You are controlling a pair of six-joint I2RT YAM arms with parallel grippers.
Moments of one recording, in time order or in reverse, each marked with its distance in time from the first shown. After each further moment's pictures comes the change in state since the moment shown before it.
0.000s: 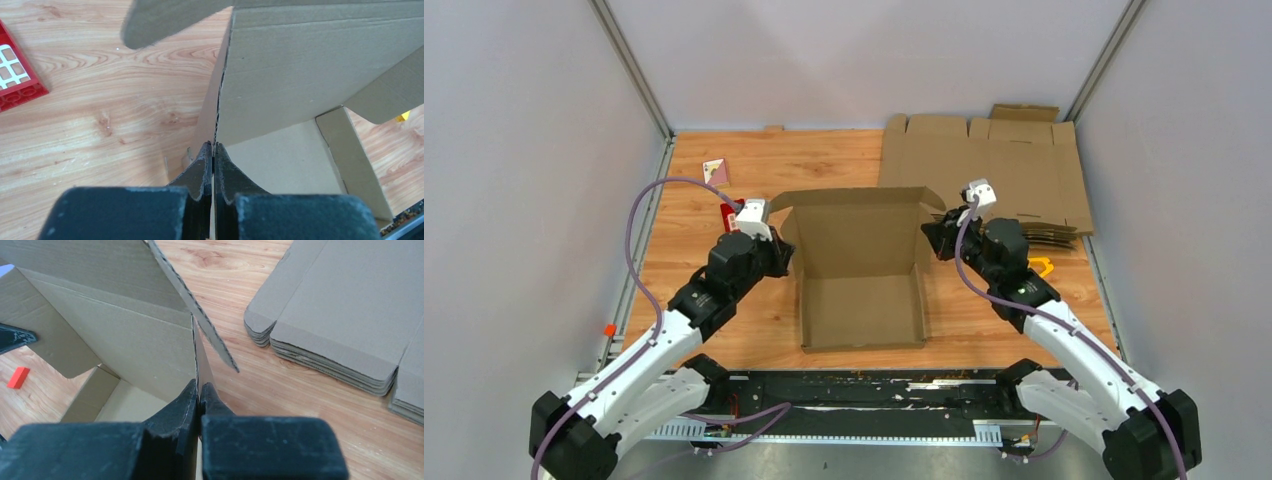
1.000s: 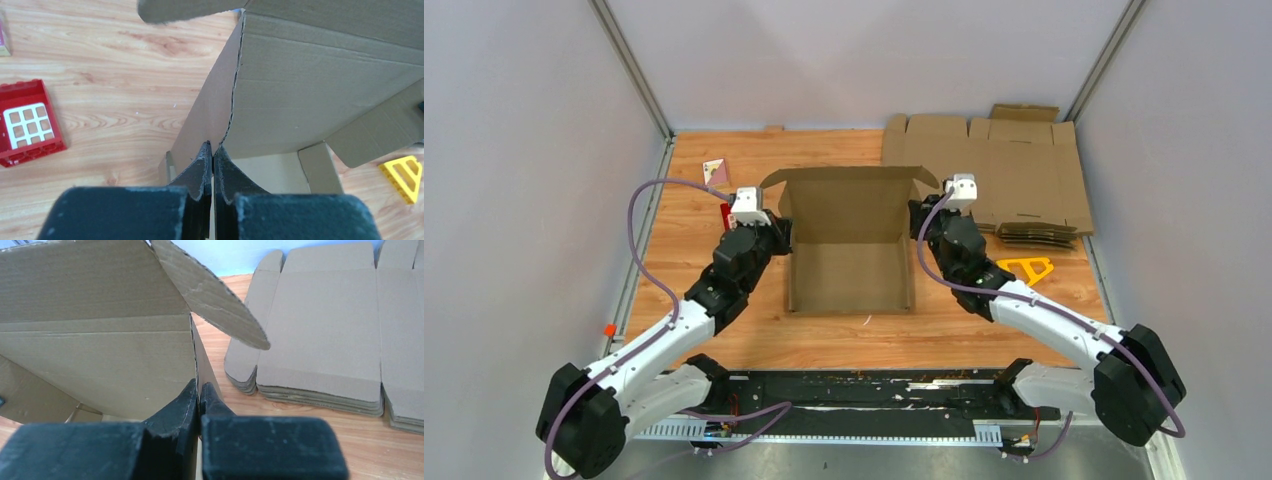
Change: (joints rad) left arm 0.008 0.151 -0.011 0.369 -0.164 -0.017; right arm 0.240 0.257 0.077 0.295 0.569 0.105
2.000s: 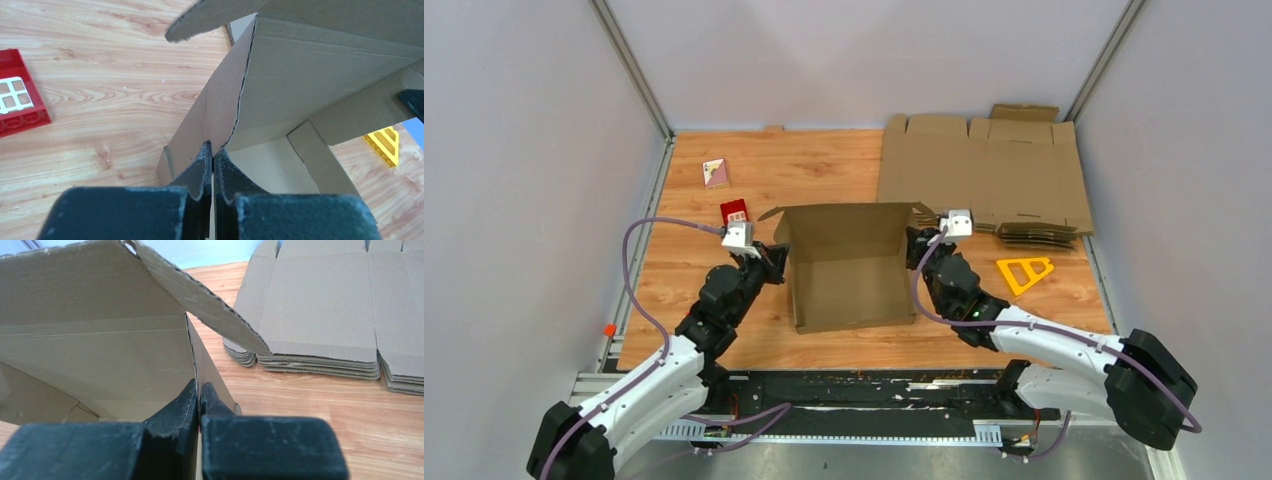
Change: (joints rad) left arm 0.000 -0.243 -0.303 0.130 0.089 0.000; right arm 0.196 -0.063 -0.219 0.173 0.234 -0.024
